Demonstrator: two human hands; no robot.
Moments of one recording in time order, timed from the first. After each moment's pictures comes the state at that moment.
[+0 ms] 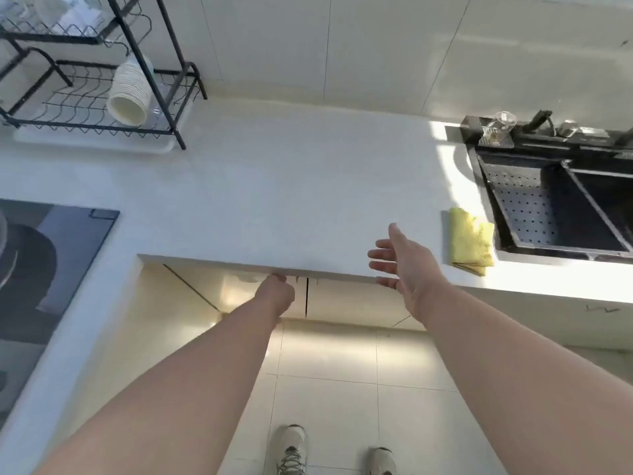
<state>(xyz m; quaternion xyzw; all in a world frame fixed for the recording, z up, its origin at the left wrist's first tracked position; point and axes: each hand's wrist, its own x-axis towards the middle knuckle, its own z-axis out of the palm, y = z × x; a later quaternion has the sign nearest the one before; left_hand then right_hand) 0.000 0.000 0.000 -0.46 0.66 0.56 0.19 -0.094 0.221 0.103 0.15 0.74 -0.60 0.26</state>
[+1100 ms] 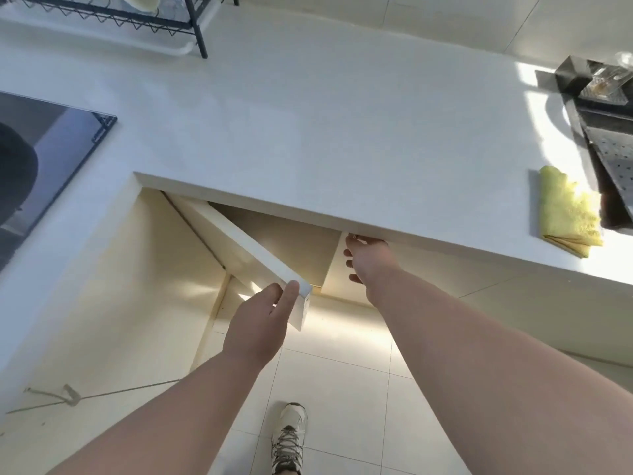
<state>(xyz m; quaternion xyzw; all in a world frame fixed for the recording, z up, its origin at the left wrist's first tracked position) 0.131 -0.007 -0.100 -0.35 0.81 0.47 0.04 -0.063 0.116 -0.081 0.13 0.78 -0.52 0.31</state>
